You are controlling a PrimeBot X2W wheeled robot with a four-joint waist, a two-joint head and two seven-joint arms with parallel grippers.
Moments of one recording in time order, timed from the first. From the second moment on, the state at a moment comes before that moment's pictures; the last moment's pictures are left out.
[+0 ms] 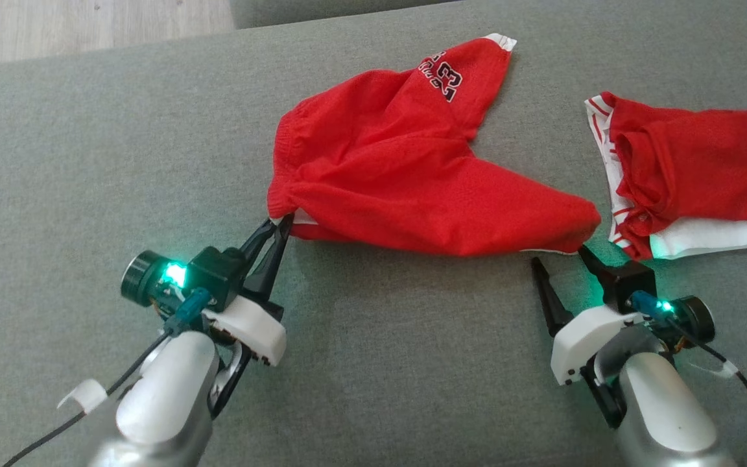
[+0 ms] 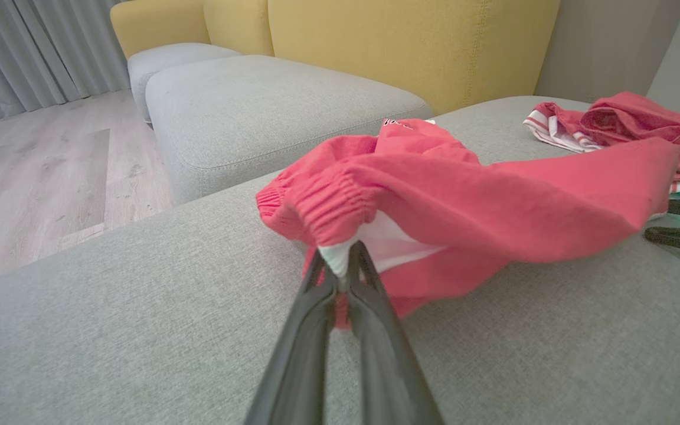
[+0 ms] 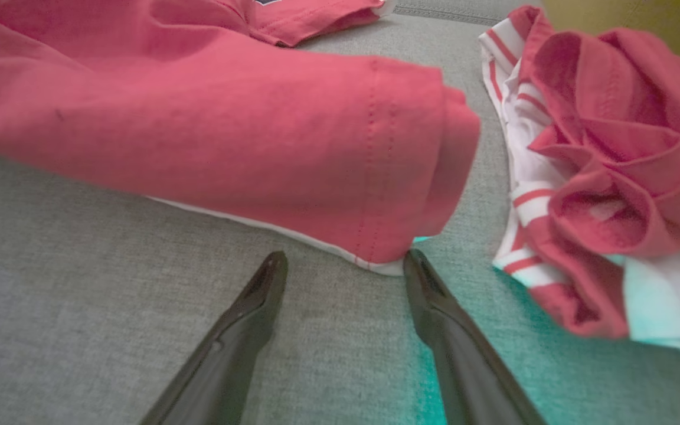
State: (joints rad) left arm -0.45 0.20 -0.53 0.51 -0.23 -0.09 -0.17; right arm -0.31 -0.05 0.08 0.66 -0.08 0.13 -0.10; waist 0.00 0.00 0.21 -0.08
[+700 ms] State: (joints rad) left arm -0.46 0.22 -0.55 0.50 -0.25 -0.08 -0.16; right arm -0.40 -0.08 0.17 0.74 -0.02 0.13 -0.06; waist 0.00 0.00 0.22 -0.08
